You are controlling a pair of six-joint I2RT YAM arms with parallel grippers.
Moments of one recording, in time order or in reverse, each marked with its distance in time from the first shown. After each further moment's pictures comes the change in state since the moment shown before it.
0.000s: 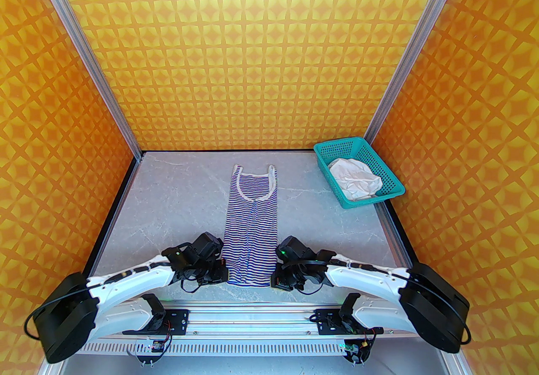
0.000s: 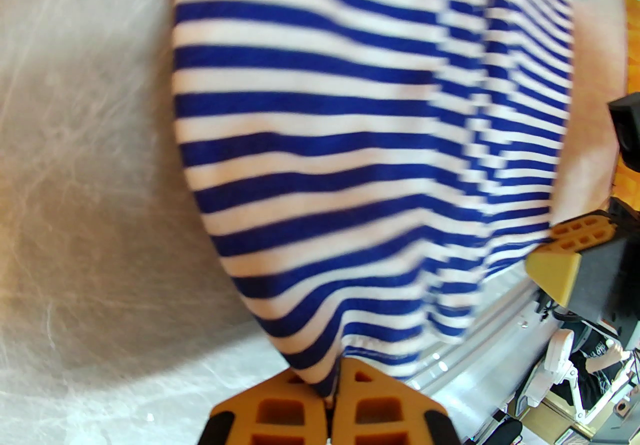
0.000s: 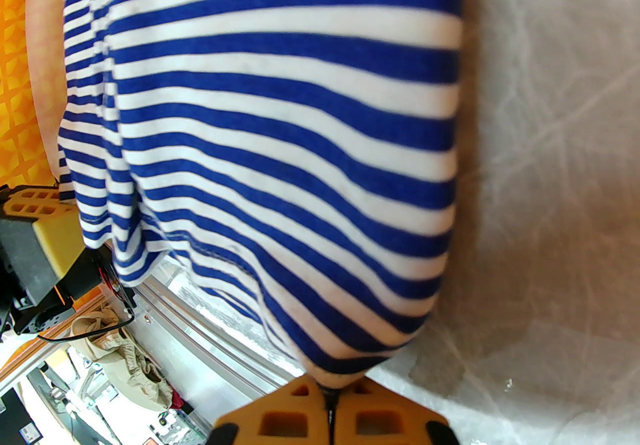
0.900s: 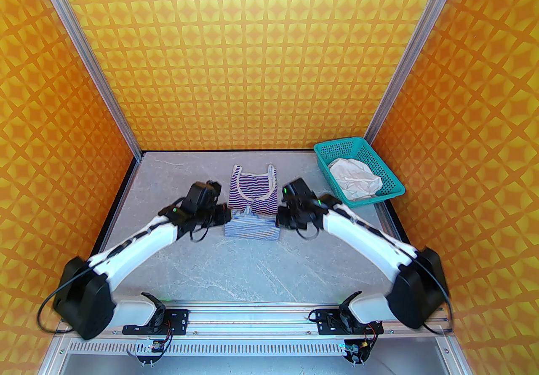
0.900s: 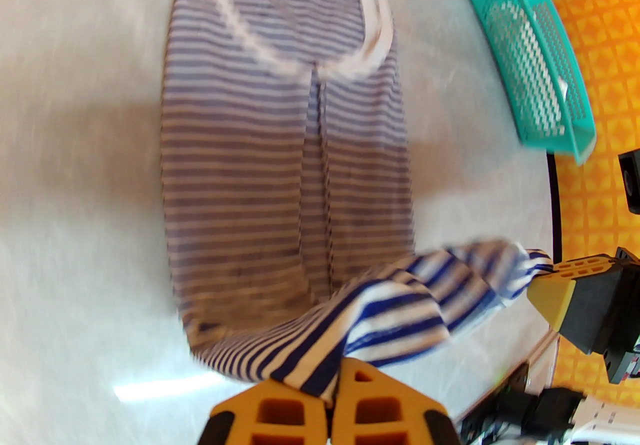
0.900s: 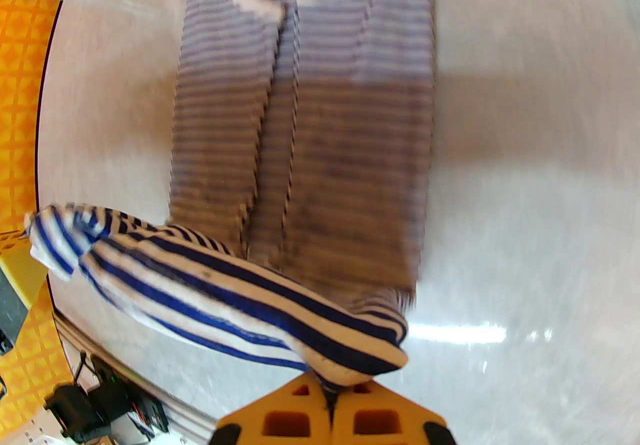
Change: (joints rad) left arm 0.288 0.285 0.526 0.025 -0.105 0.253; right arm -0.321 0.303 0.711 -0.375 0.274 -0.391
